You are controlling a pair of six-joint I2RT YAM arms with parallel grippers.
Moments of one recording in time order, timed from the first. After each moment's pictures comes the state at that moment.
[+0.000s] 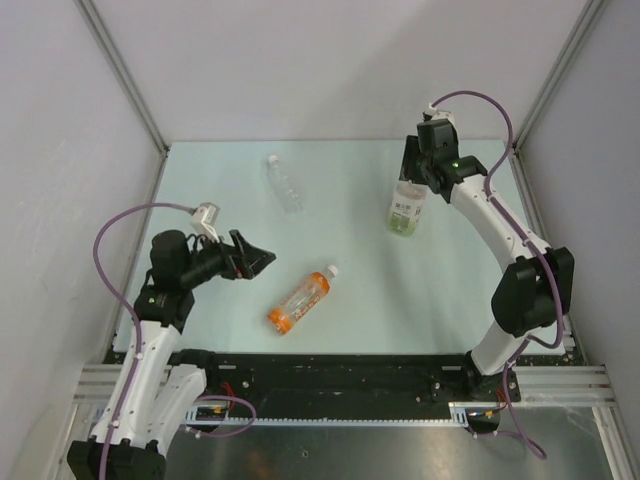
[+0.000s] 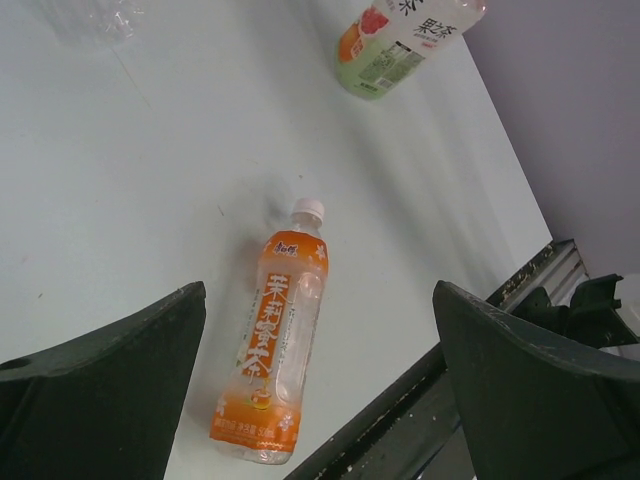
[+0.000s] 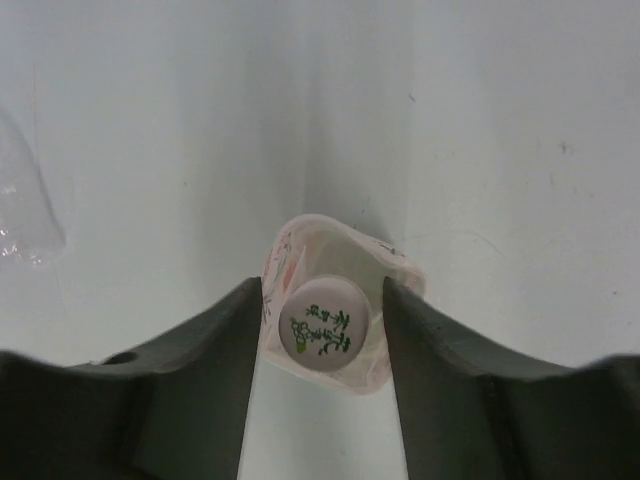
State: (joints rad) left arm -0.07 0.69 0.63 -0.33 0.63 -0.41; right arm 0.33 1.67 1.58 -0.54 0.25 0.33
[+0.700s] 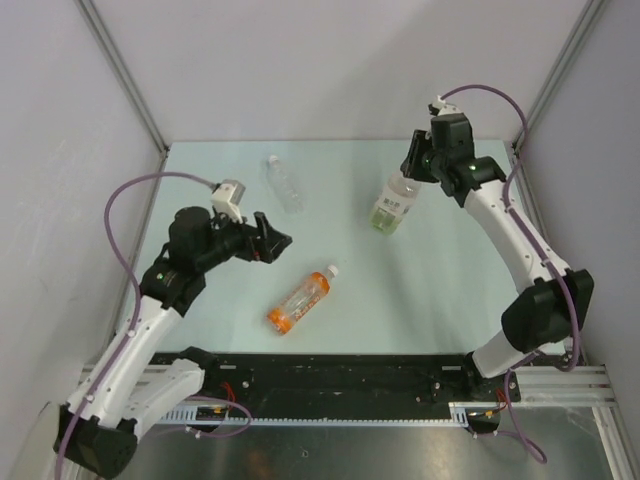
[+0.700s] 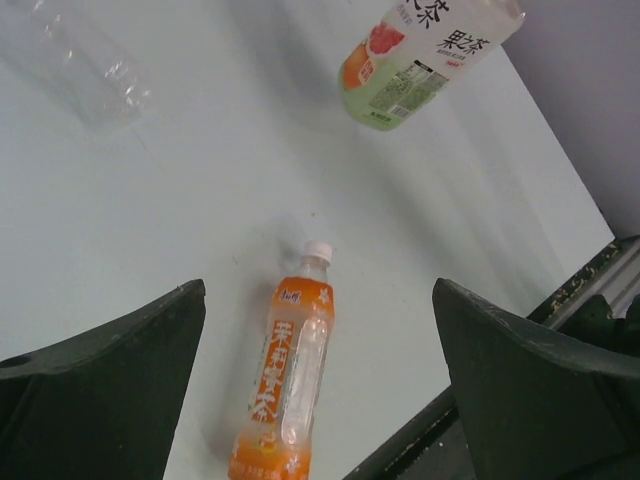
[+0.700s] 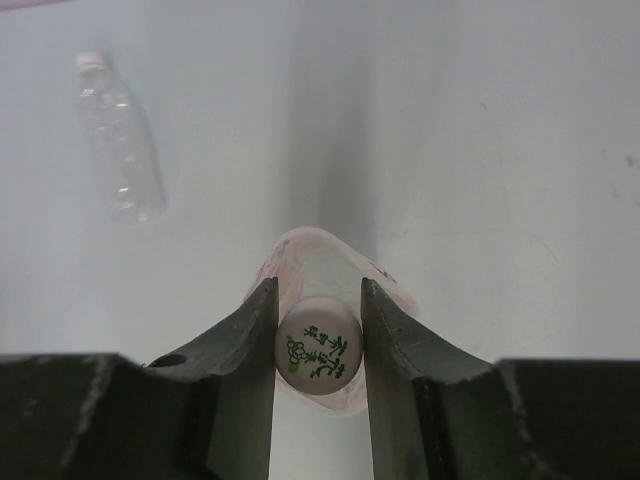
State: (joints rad) left arm -0.32 0.82 0.83 -0.37 0.36 -0.34; right arm 0.32 1.60 1.59 -0.57 0.10 0.35
